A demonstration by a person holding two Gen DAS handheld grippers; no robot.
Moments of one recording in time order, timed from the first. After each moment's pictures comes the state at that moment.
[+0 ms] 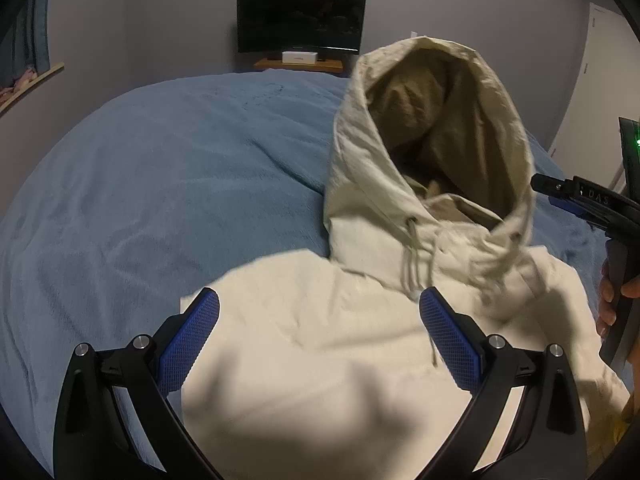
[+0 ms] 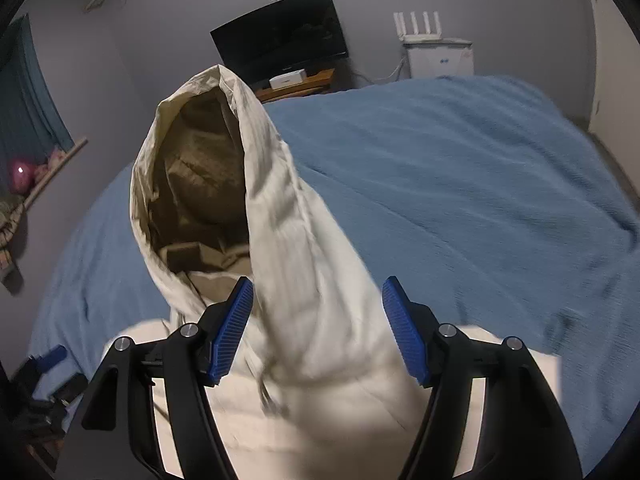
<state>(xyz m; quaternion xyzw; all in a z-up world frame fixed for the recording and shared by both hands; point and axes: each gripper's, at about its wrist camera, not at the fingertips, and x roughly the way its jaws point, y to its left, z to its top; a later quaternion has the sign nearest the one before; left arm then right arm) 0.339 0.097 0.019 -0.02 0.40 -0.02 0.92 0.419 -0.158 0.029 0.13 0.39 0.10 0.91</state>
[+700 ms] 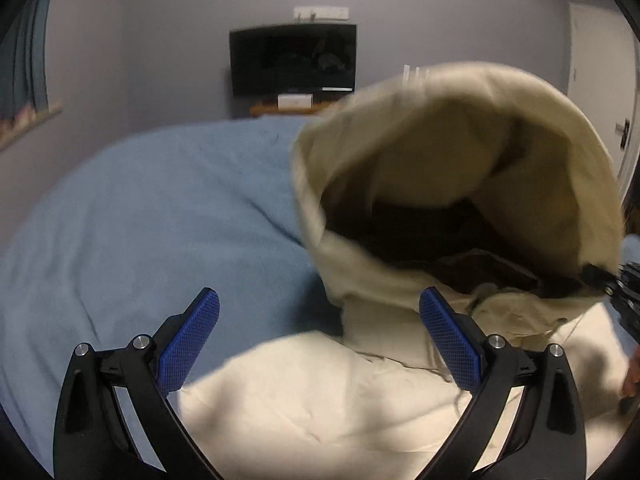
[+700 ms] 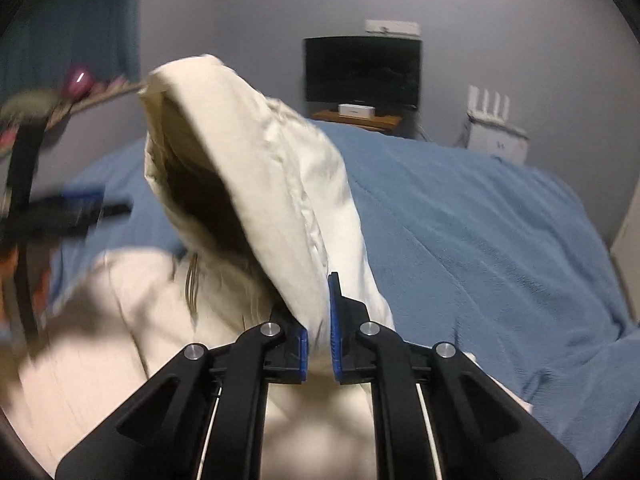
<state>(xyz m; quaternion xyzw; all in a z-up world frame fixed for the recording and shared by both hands) 0.374 0.085 0.020 0.02 0.32 -0.03 0.95 0.341 -0.135 0.019 -0.07 0.29 0.19 0.94</state>
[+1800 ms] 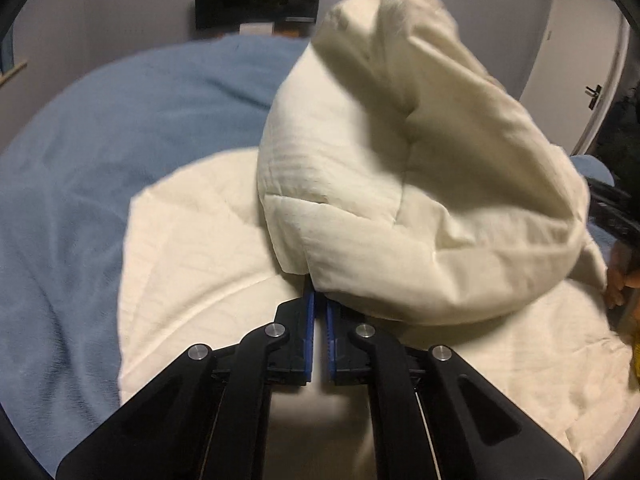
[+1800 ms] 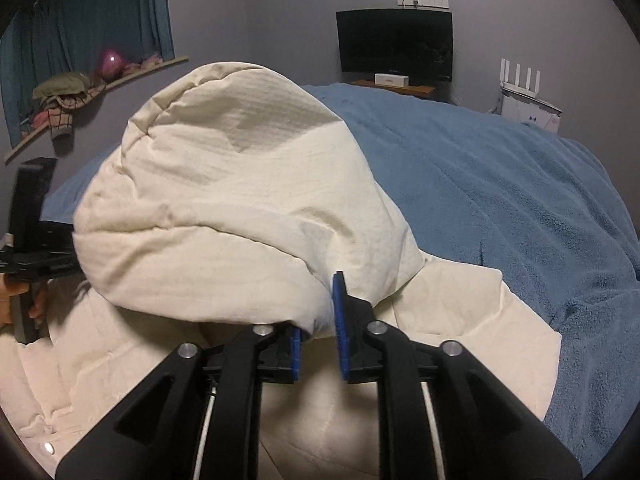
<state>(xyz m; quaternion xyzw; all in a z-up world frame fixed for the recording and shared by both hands) 0.280 0.083 -0.061 0.00 0.44 -0.10 0.89 0.304 -0.156 -0.013 -0.05 0.34 0.25 0.90</state>
